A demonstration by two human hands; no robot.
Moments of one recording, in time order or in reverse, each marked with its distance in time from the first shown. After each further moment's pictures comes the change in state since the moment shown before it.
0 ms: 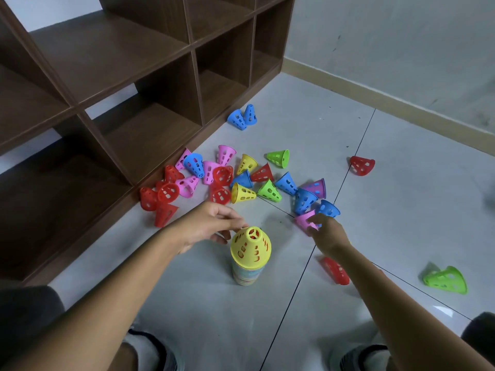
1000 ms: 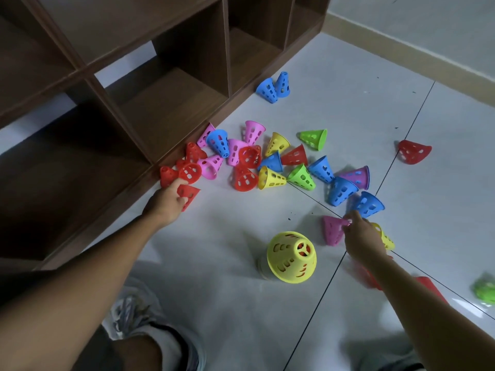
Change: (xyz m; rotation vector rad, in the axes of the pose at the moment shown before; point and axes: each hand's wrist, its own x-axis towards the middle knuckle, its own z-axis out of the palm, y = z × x) left_hand 0.051 -0.137 -0.156 0.700 0.581 -0.189; right_hand 0.034 0.016 0.048 -0.194 0.044 0.036
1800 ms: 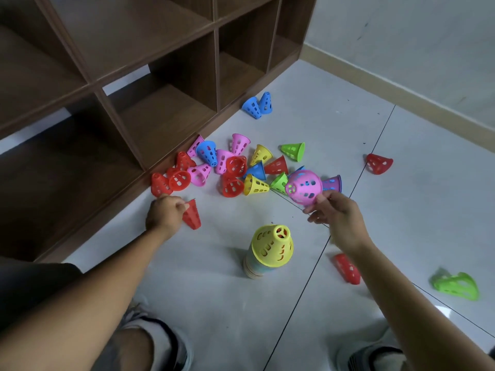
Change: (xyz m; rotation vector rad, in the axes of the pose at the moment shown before) left_hand -0.032 0.022 0.019 -0.008 0.198 0.048; right_hand -0.078 -0.081 -0.093 0.919 -0.043 -0.224
